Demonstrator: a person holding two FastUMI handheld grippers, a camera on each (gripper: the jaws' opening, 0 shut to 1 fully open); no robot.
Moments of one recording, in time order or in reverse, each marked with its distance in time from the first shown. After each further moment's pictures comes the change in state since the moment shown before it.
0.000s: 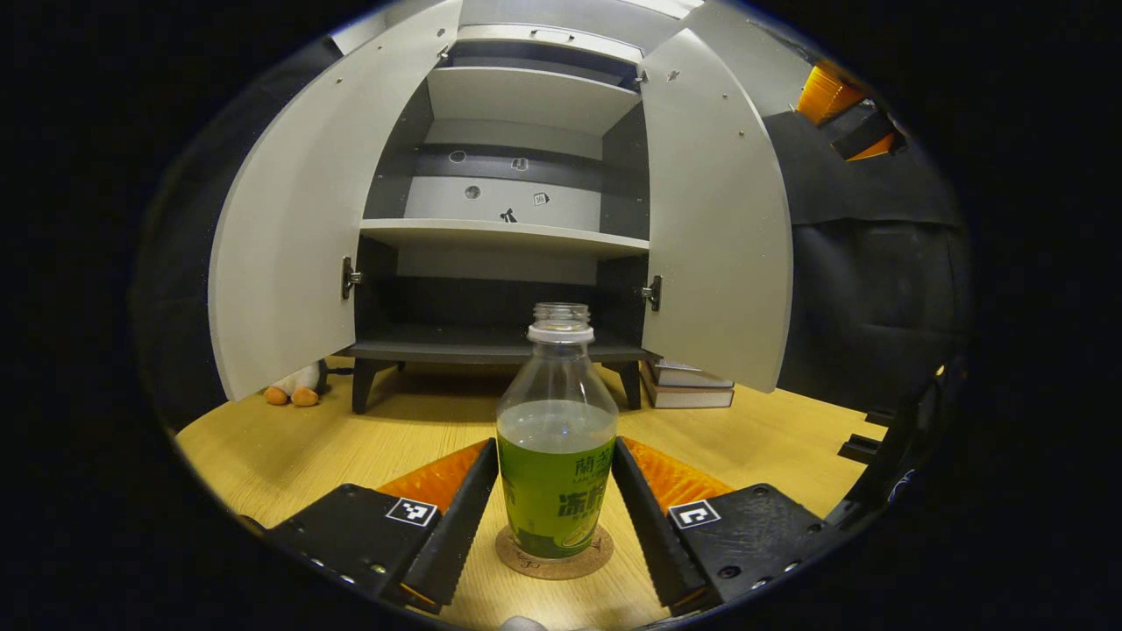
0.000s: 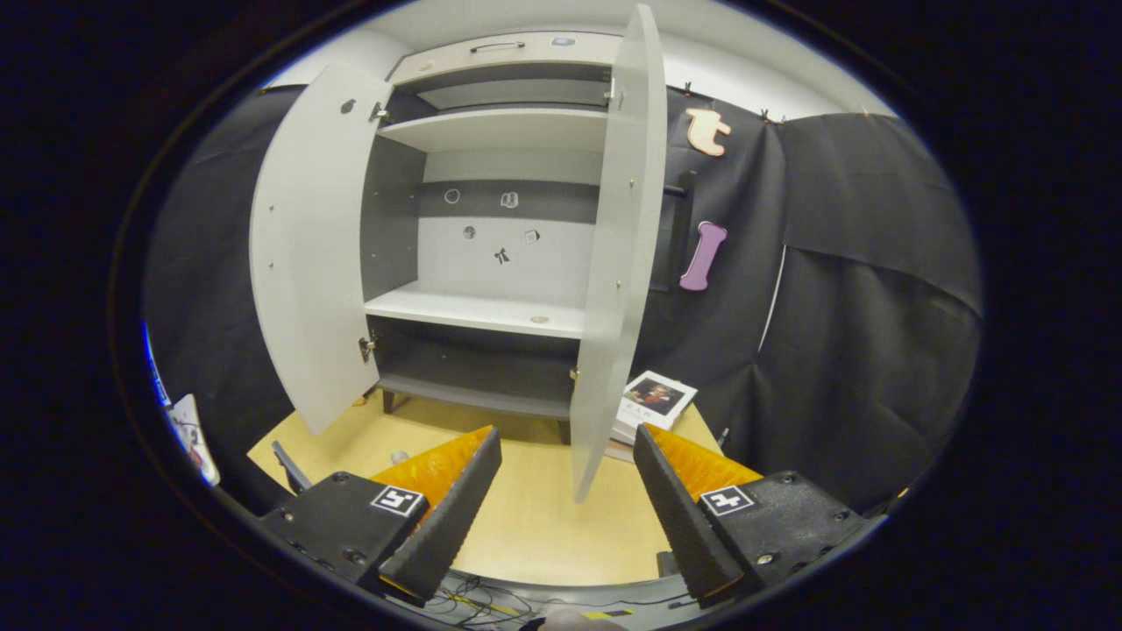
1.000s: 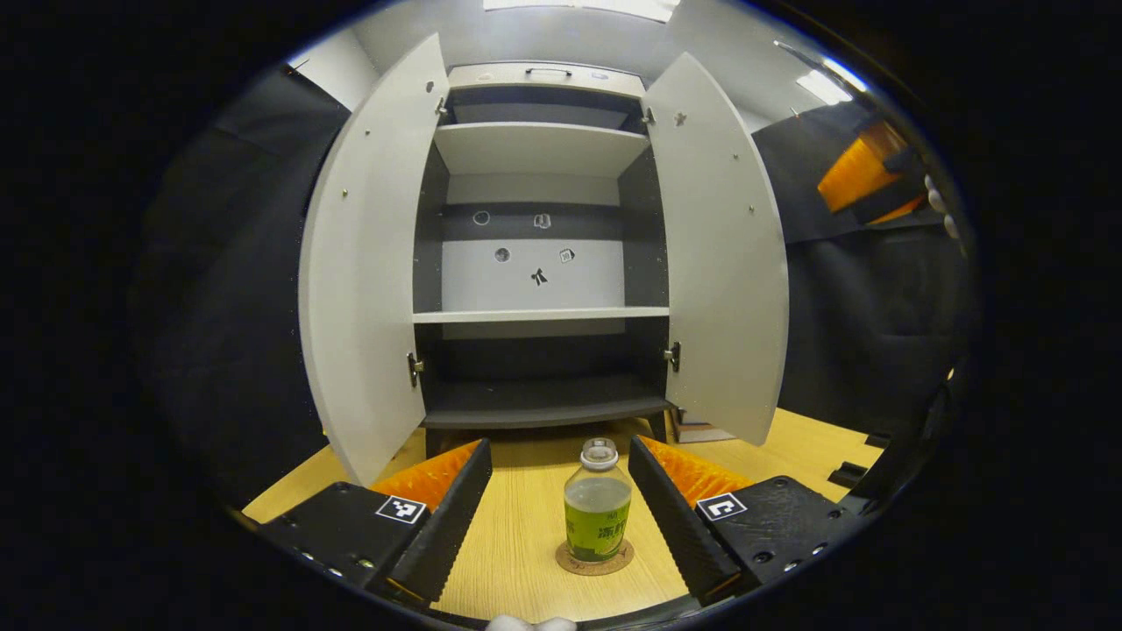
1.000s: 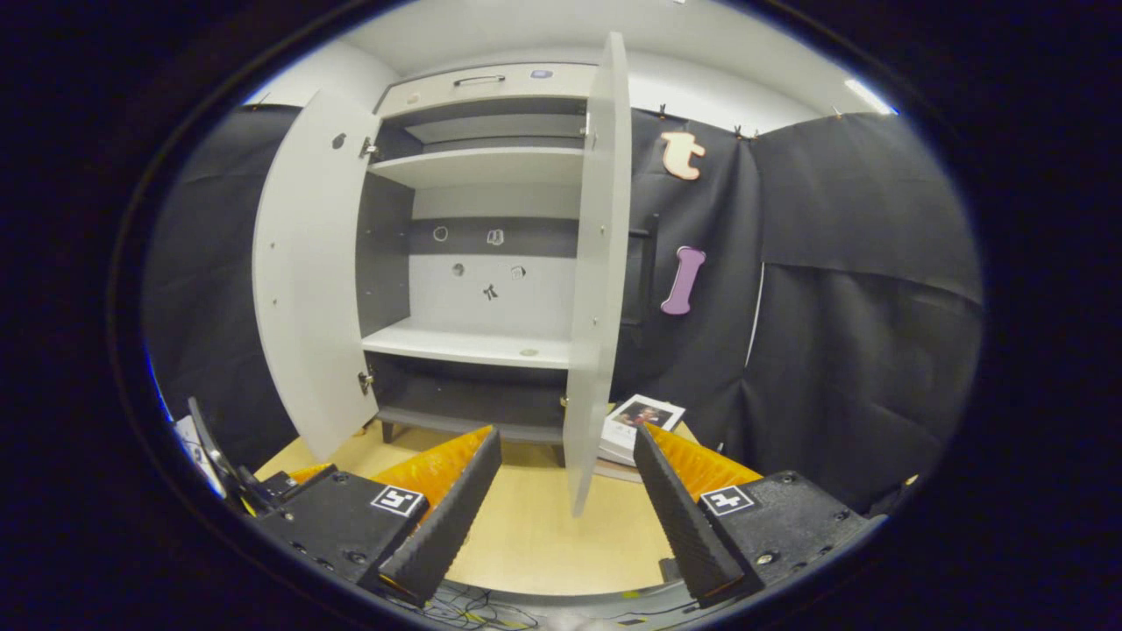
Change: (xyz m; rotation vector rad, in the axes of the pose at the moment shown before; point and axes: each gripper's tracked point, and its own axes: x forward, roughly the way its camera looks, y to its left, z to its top) left arm -0.088 0.027 0.139 0.051 -0.080 0.119; right arm -0.030 -0.011 0.026 0.061 -0.139 -0.039
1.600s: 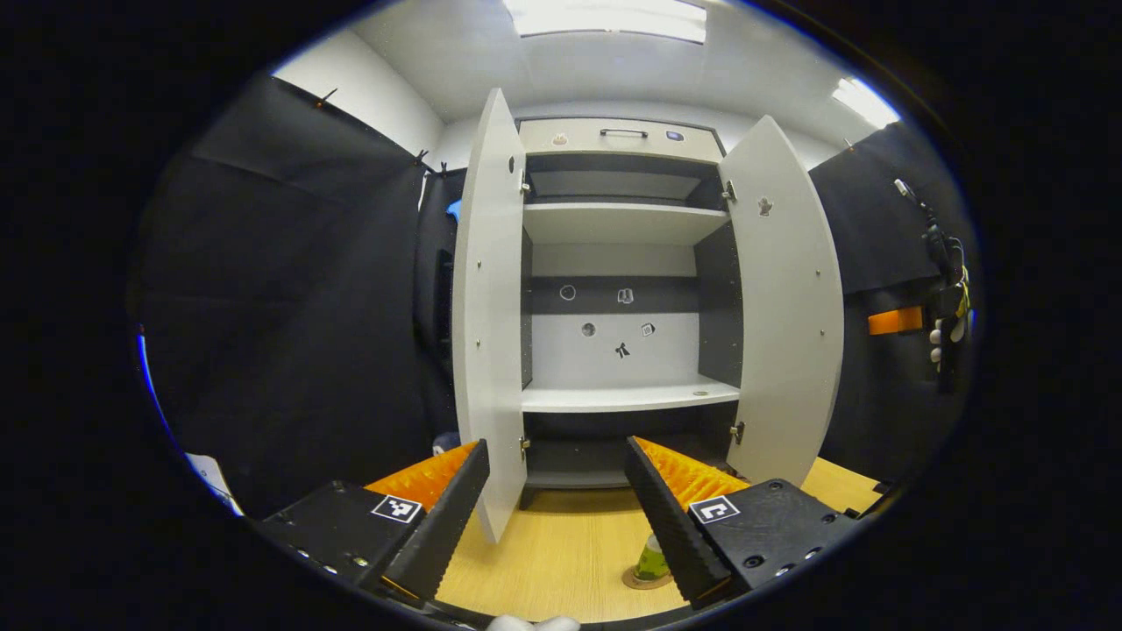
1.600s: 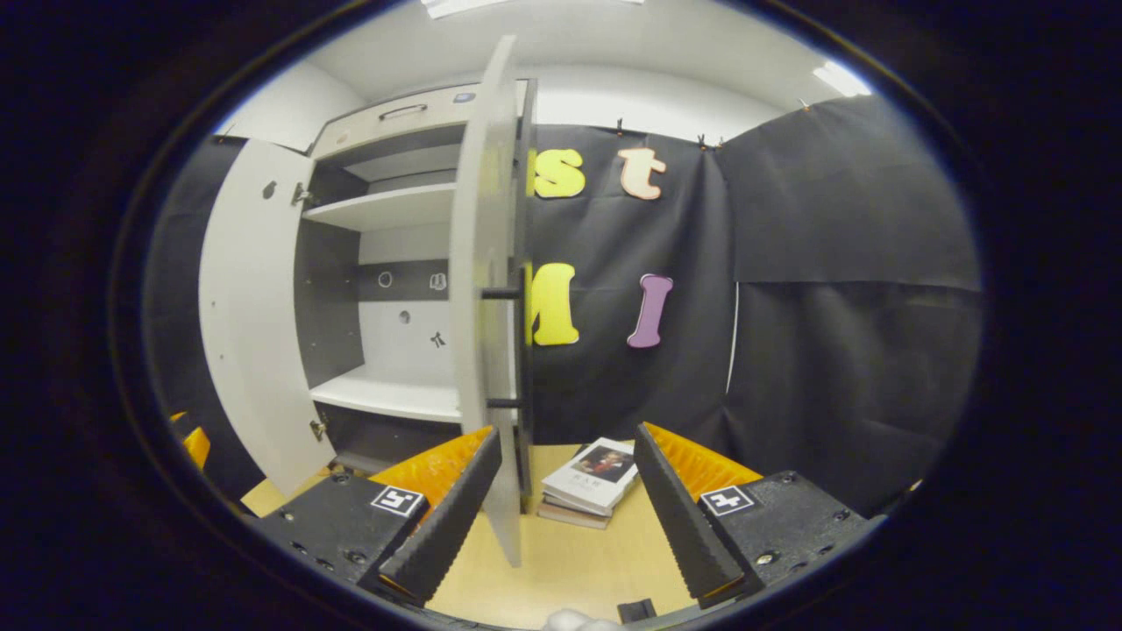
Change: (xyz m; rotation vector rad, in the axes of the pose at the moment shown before) left arm -0.056 0.077 0.131 0.036 -0.074 0.249; right arm 0.076 -0.120 0.072 0.067 -0.106 -0.032
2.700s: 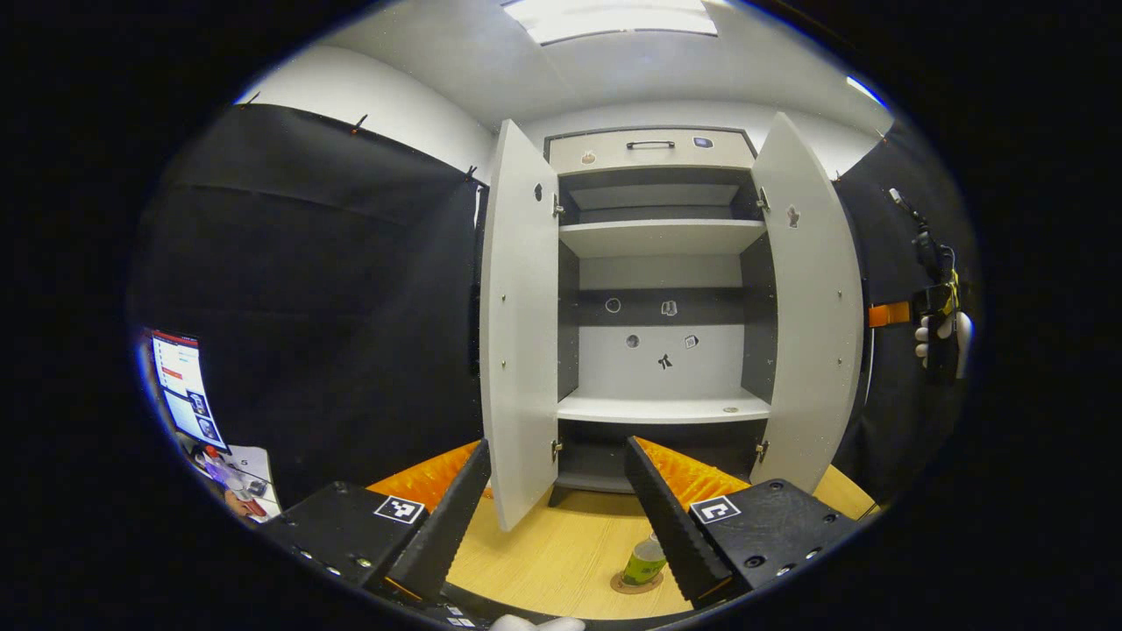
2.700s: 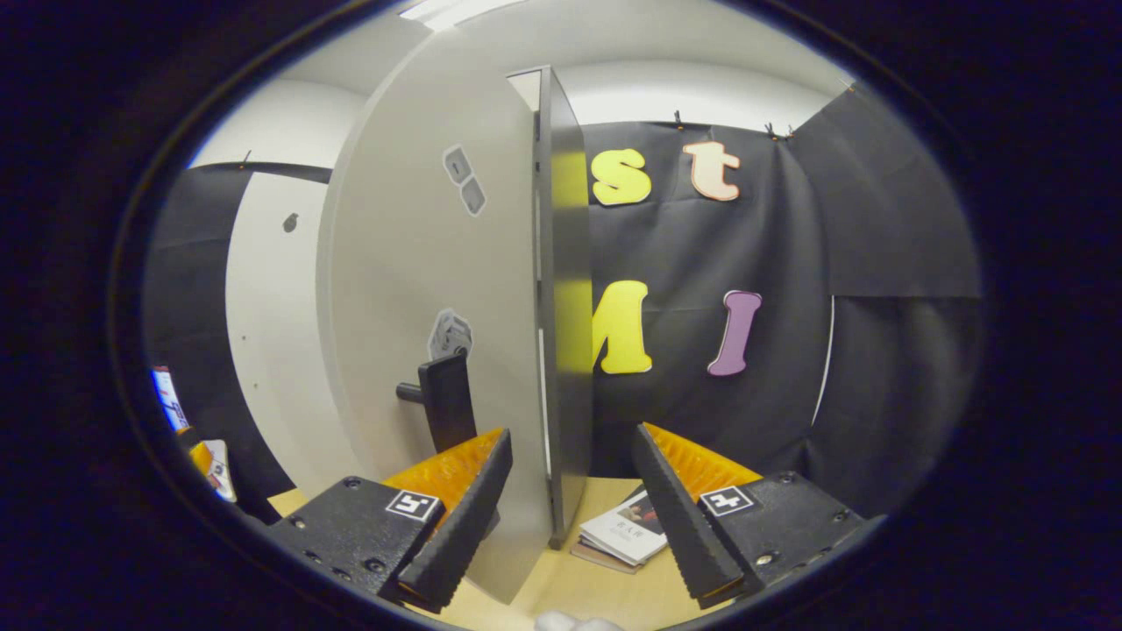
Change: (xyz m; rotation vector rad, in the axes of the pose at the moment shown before) left arm -0.024 -0.034 0.028 -0.012 0.005 0.203; right arm 0.085 0.022 0.052 -0.015 0.007 0.299
